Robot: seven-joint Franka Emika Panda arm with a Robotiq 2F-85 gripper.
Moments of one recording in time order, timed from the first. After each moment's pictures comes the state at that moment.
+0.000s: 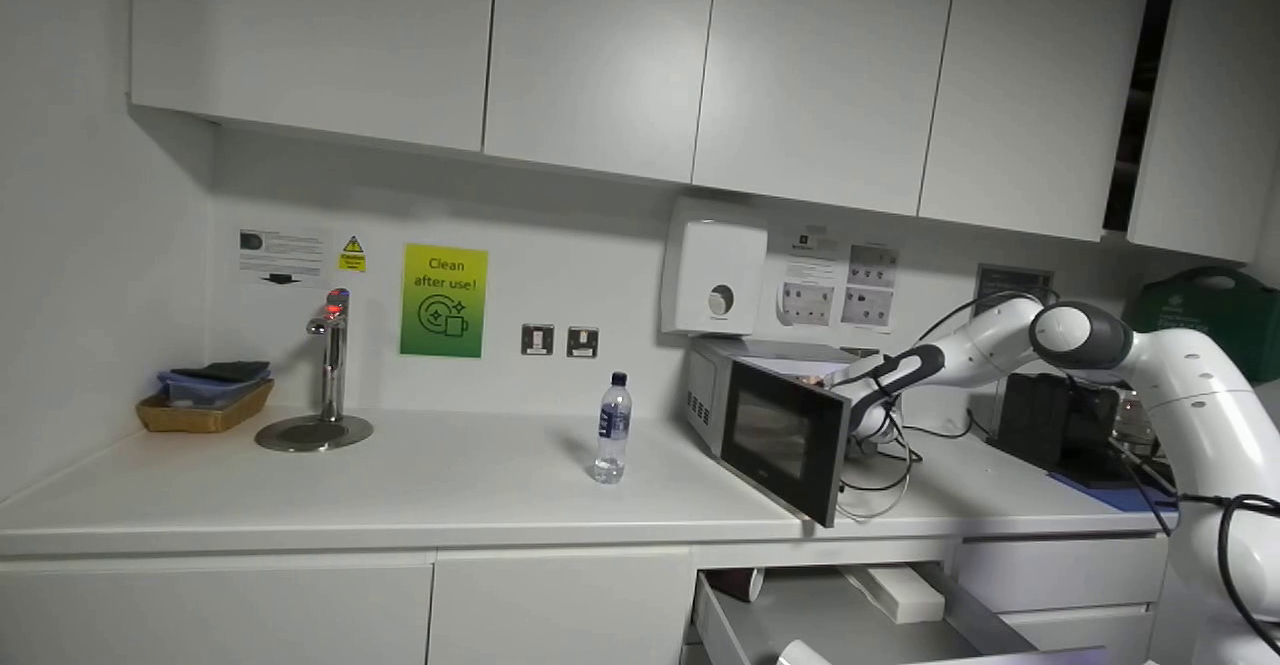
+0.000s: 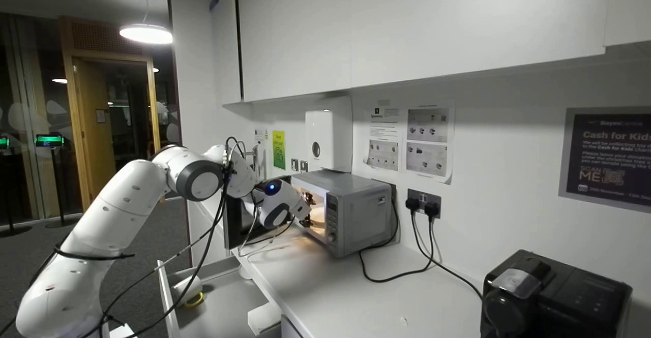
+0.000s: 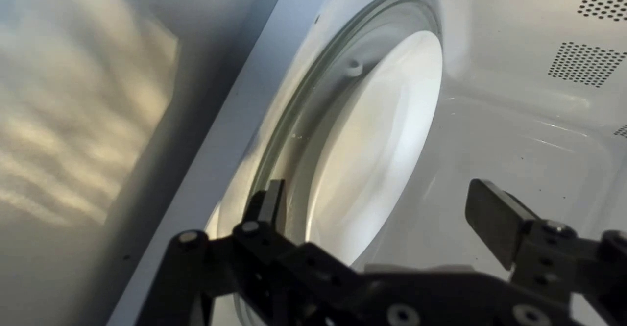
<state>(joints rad) -0.36 0.62 0.42 -1.82 0.08 3.36 0.97</state>
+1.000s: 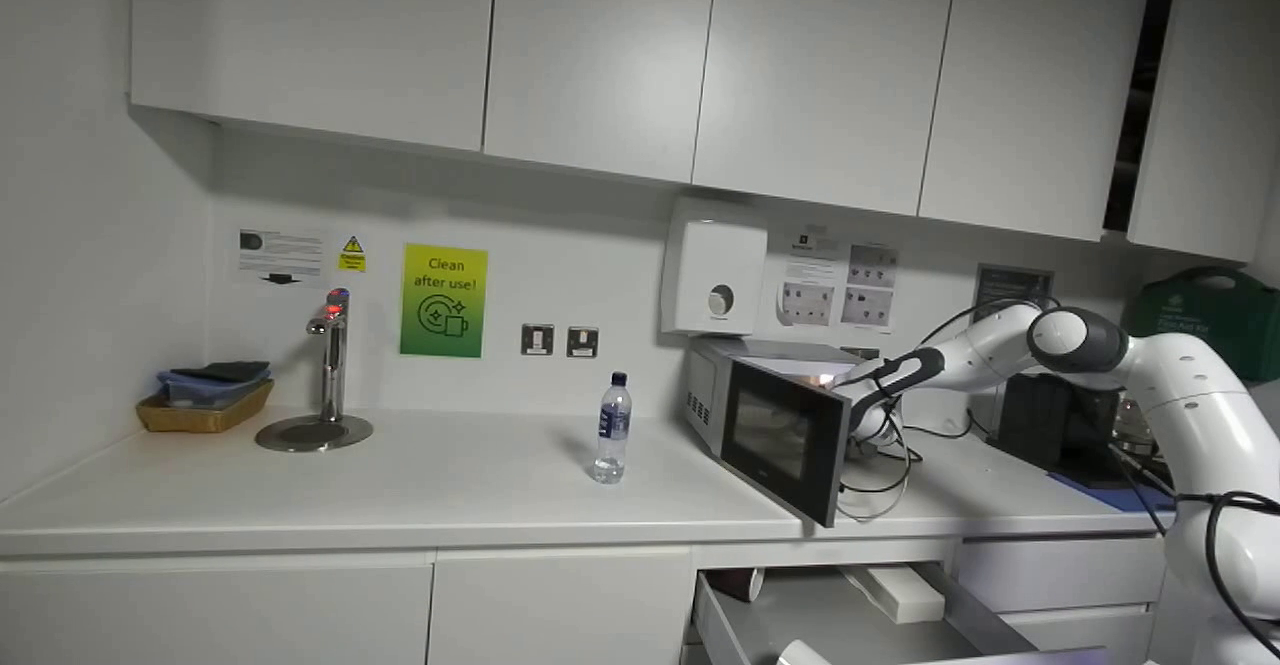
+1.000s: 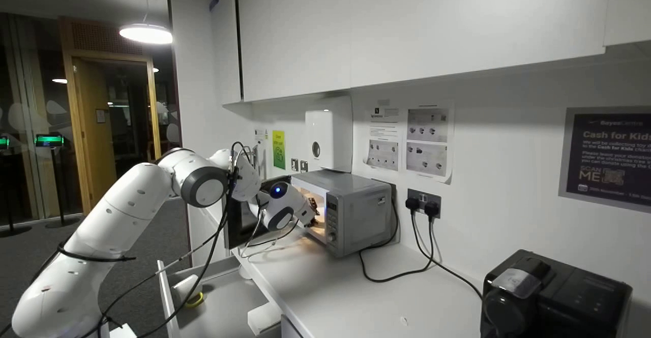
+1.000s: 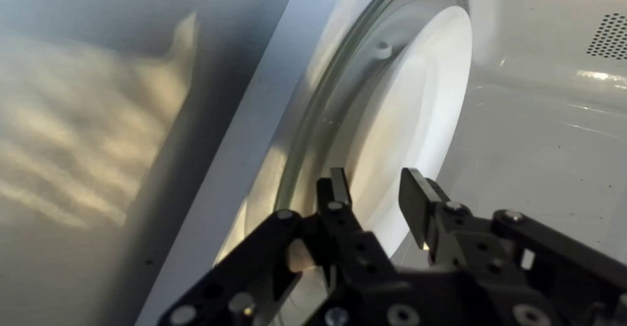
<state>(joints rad) -0.41 0.67 0.46 -1.78 0.08 3.33 0.97</state>
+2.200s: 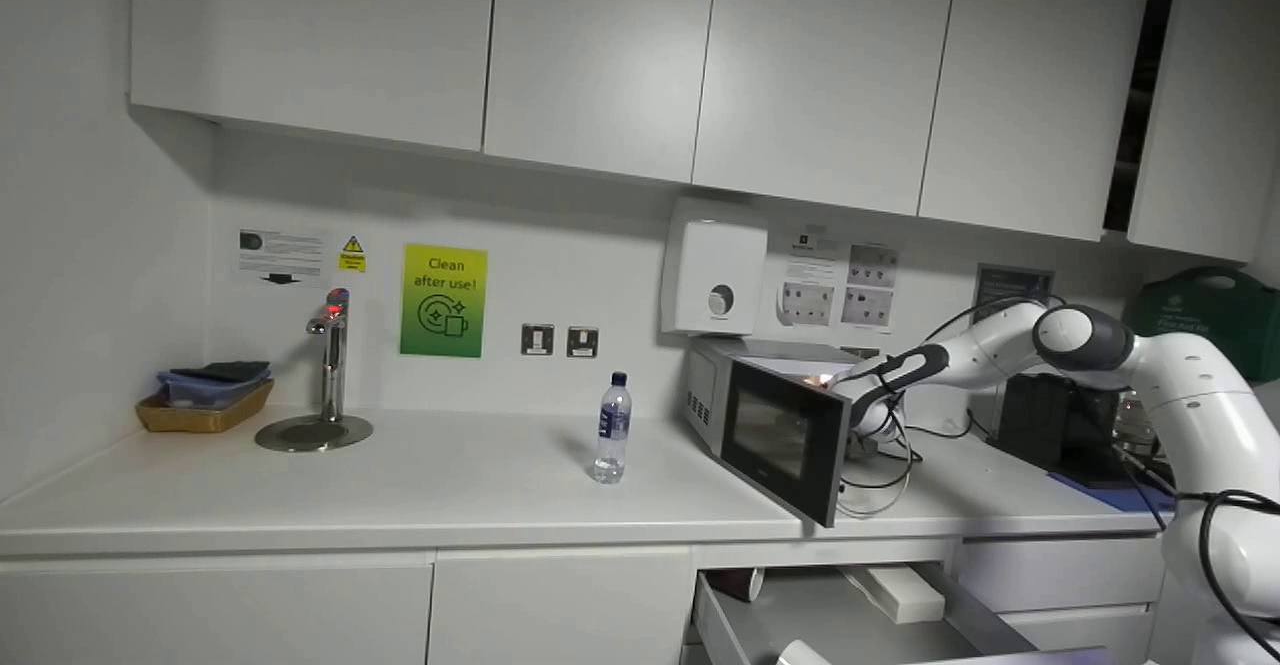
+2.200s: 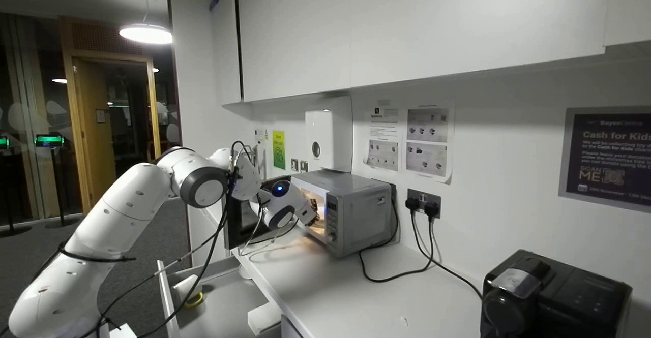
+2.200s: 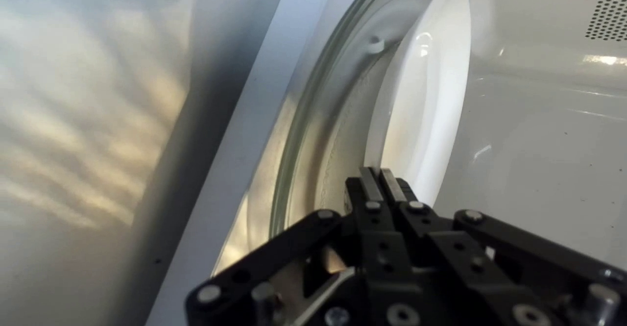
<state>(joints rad) -0.45 0.67 0.50 -1.78 0.08 3.29 1.02</state>
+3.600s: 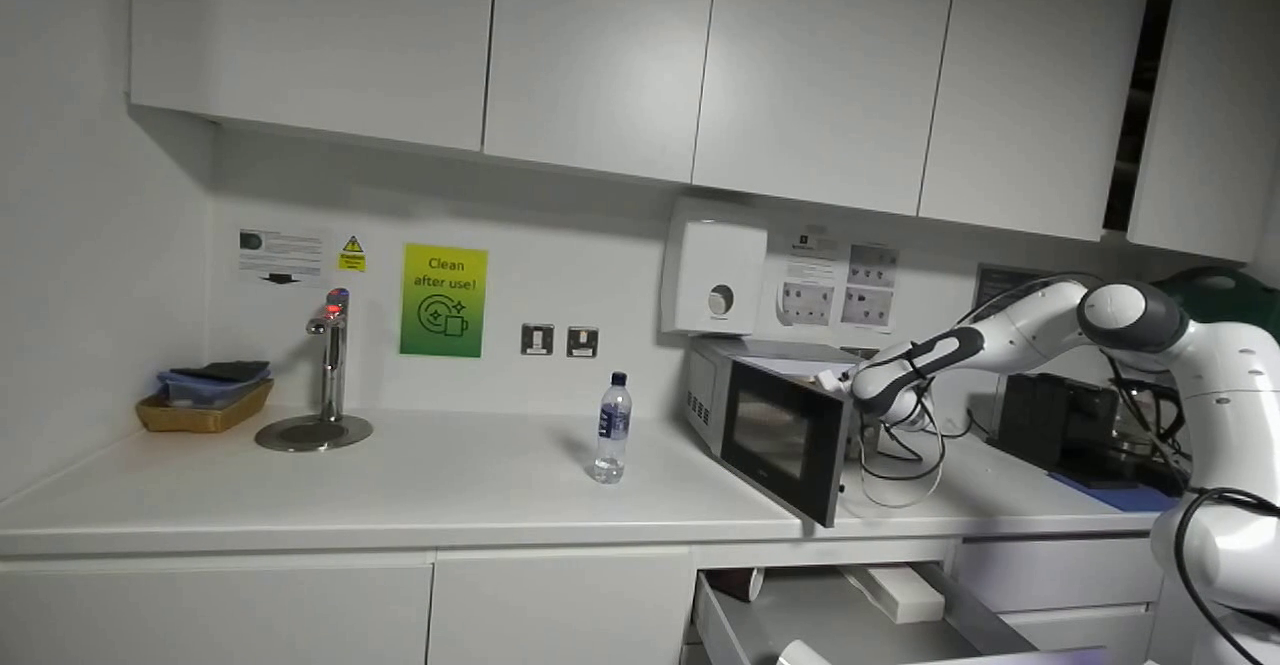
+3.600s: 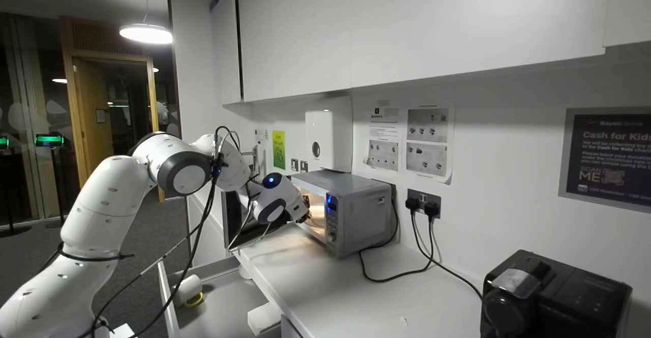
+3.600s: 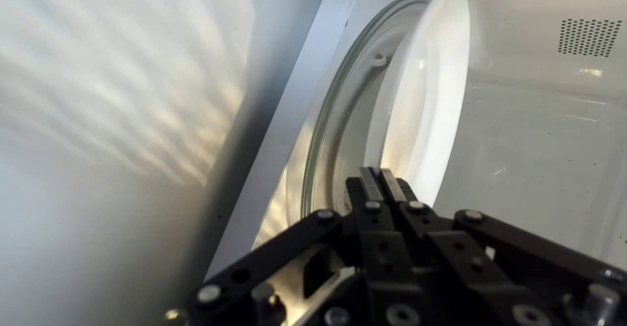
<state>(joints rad) -0.66 0.50 0.69 -2.00 0.08 3.25 1.02</state>
